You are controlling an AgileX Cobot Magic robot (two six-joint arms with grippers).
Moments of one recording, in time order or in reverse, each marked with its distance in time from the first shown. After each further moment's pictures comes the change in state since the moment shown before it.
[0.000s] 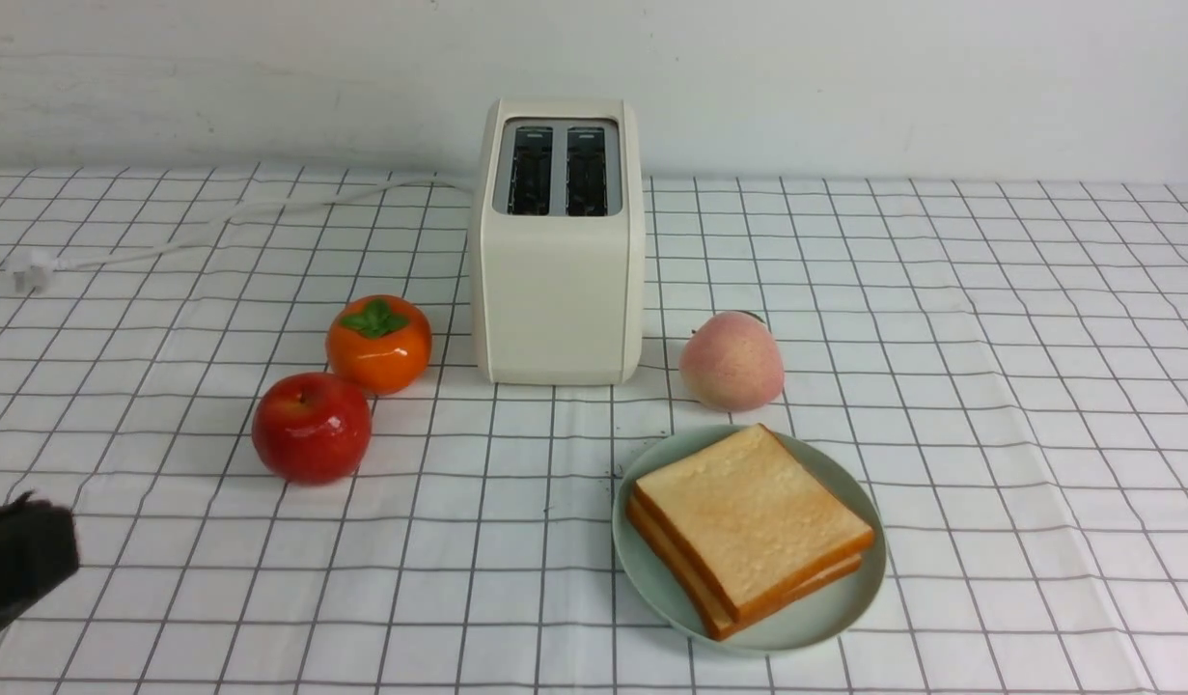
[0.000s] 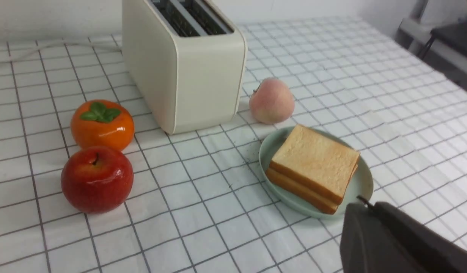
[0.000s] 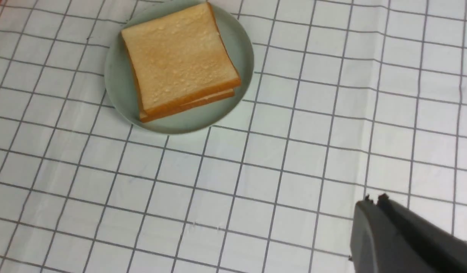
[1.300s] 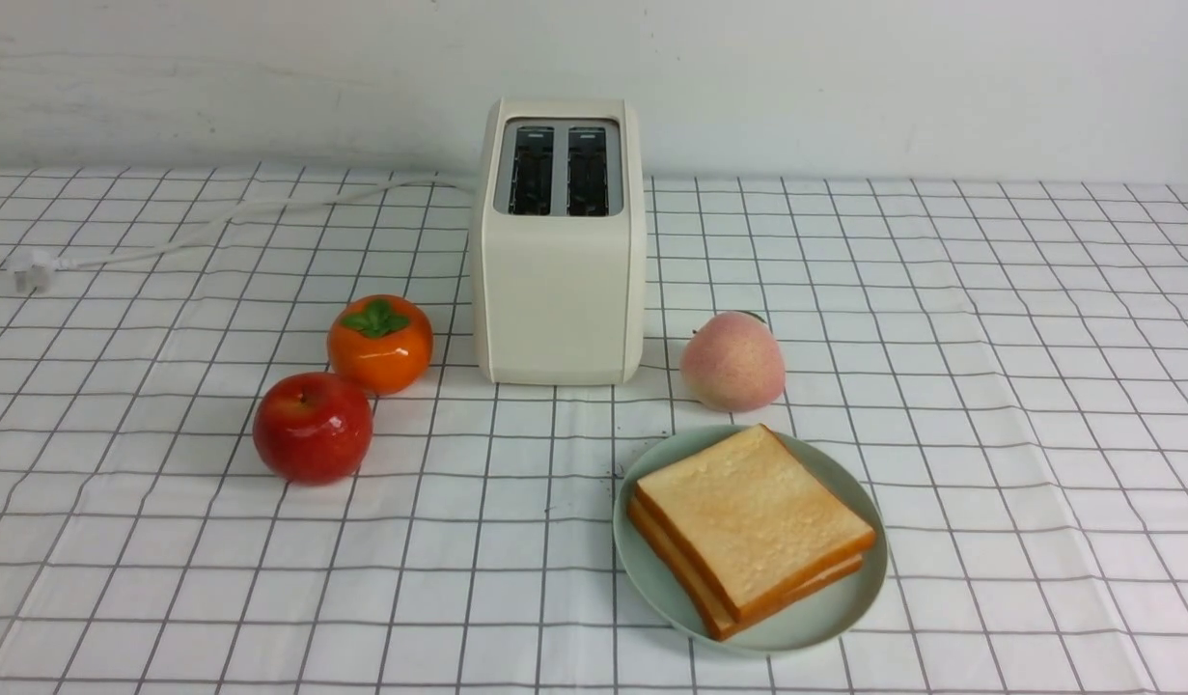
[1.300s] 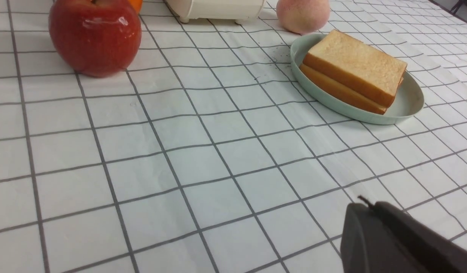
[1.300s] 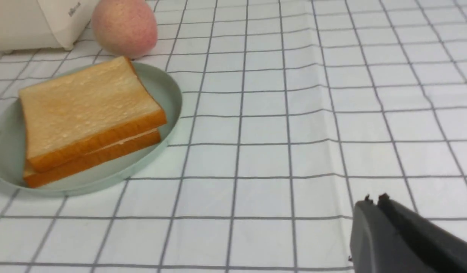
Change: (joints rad) right arm 0.039 -0.630 0.960 -0.149 -0.831 0.155; left arm 0.000 -0.324 0.578 0.000 -0.185 -0.058
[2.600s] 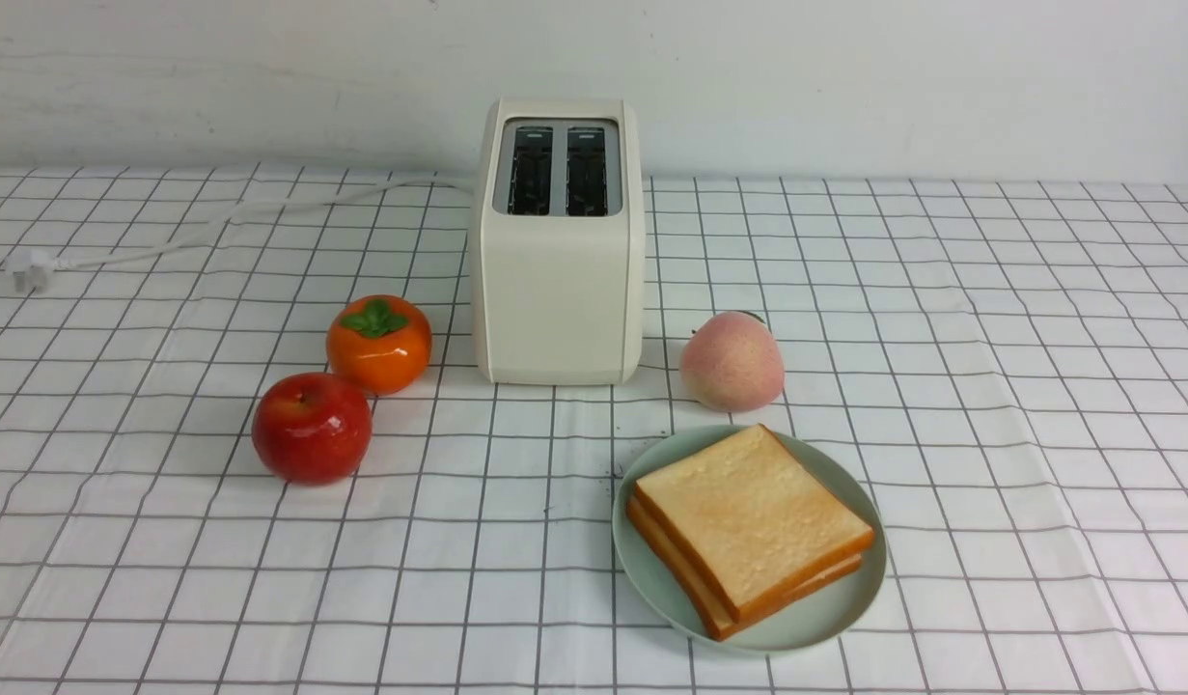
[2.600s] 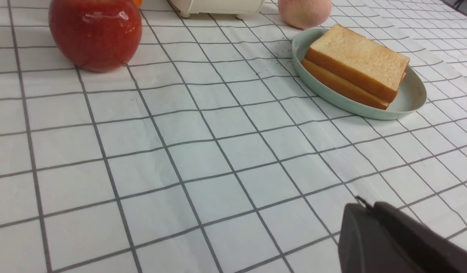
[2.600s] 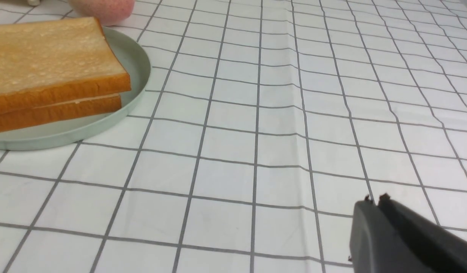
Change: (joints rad) right arm 0.015 -0.082 0.052 -0.145 0.022 -0.004; left arm 0.000 0.000 0.000 0.000 0.011 0.000
